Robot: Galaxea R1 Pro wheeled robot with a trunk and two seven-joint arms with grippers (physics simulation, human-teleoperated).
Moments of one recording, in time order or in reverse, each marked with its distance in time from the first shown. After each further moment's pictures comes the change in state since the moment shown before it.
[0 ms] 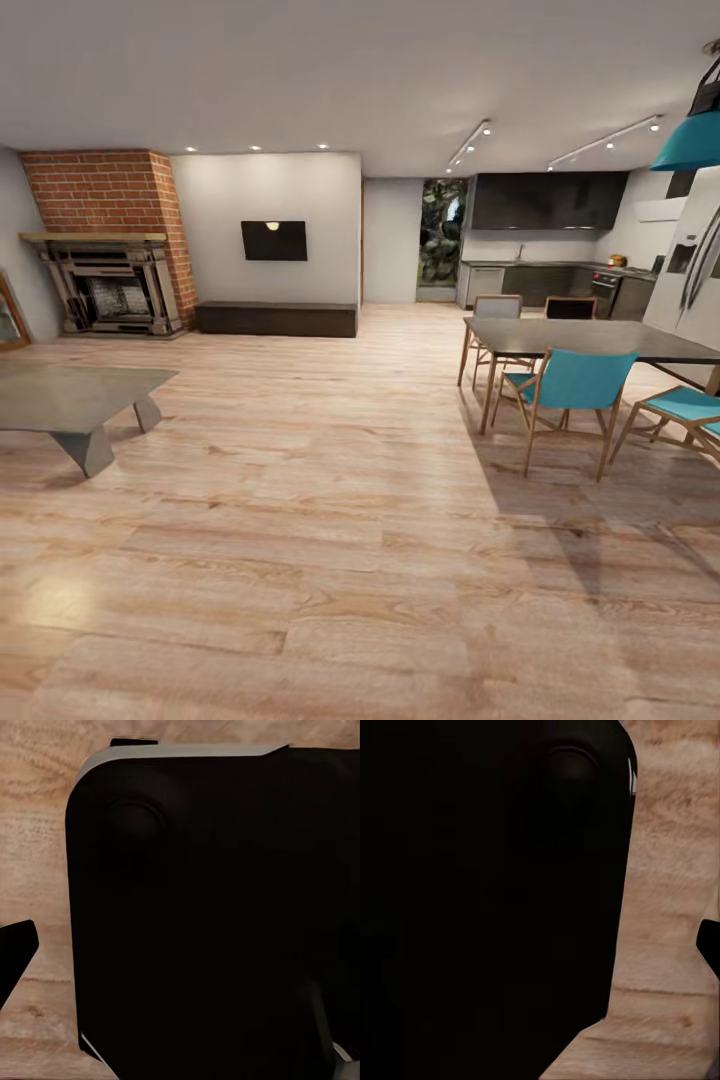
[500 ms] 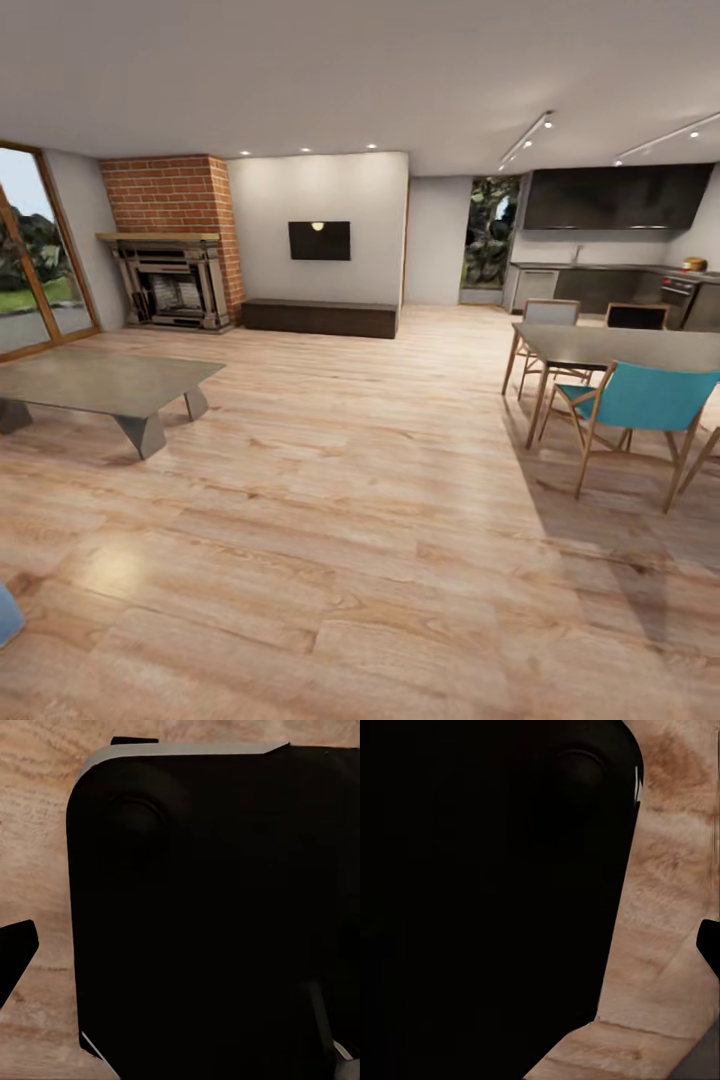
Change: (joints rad) left arm 0.000 0.001 -0.002 0.001 0.002 0.002 0.000; right arm 0.001 0.002 0.052 0.000 0.024 -0.002 0.000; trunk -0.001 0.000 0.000
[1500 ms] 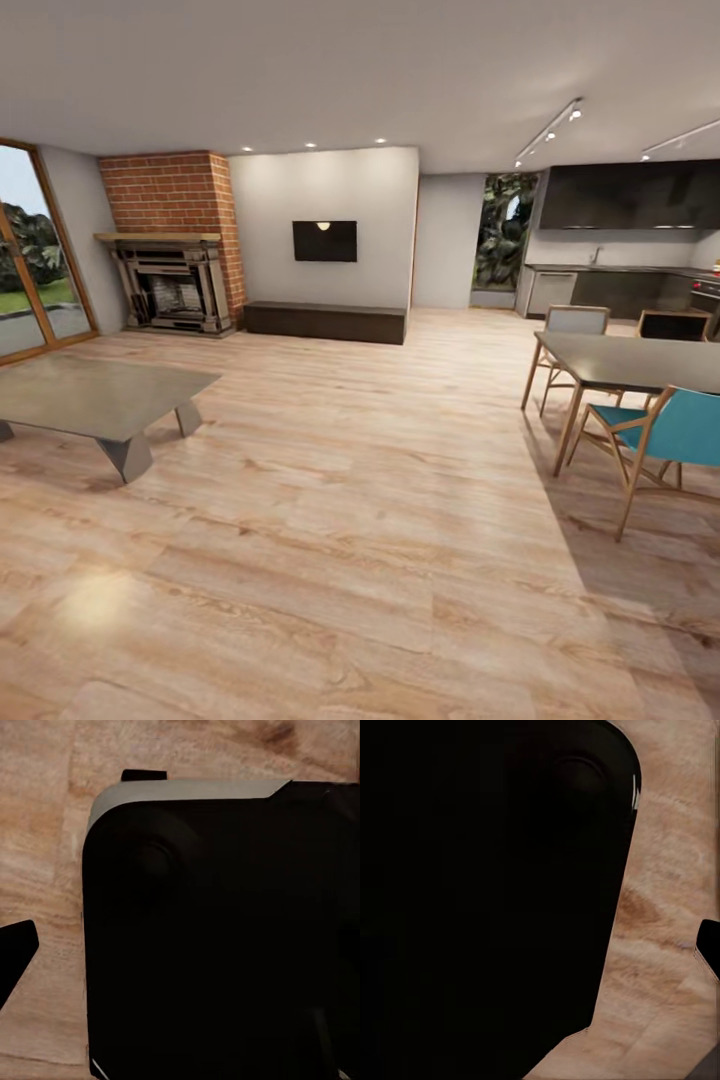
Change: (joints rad) left arm 0.000 0.007 -0.003 -0.065 0.000 0.029 0.008; right arm -0.001 -0.001 -0.013 0.000 0.029 -0.011 0.000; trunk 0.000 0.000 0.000
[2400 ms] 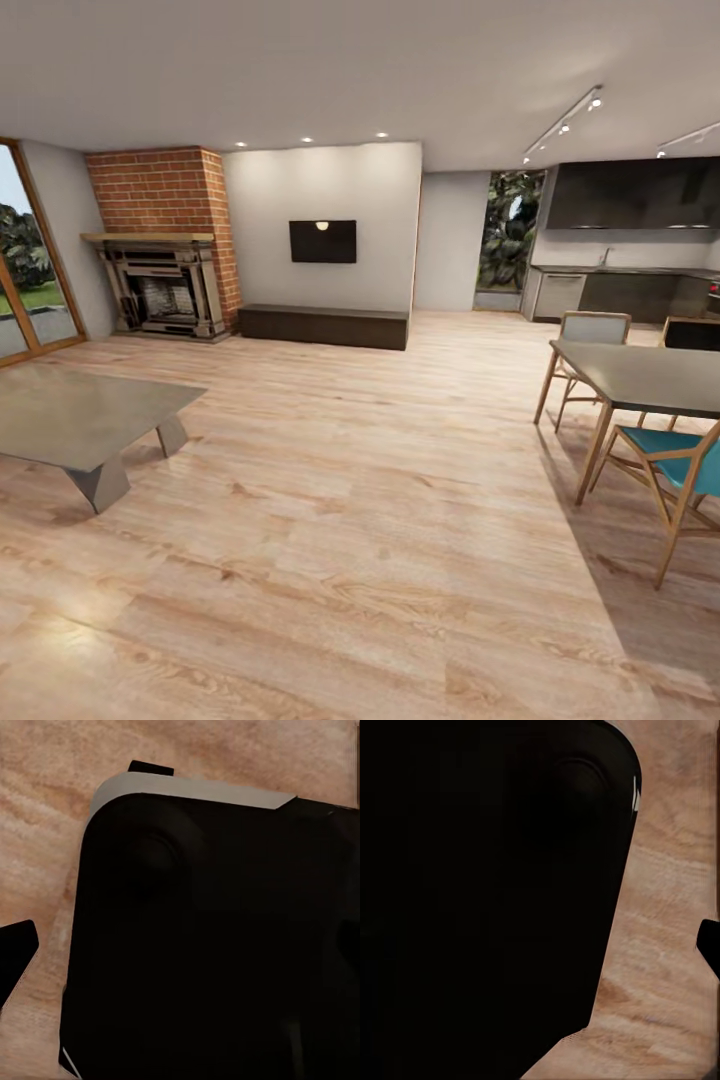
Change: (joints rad) left arm 0.000 0.005 -0.011 0.013 0.158 -0.016 -0.001; right arm 0.000 0.000 0.005 0.000 0.009 -0.001 0.000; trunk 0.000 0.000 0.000
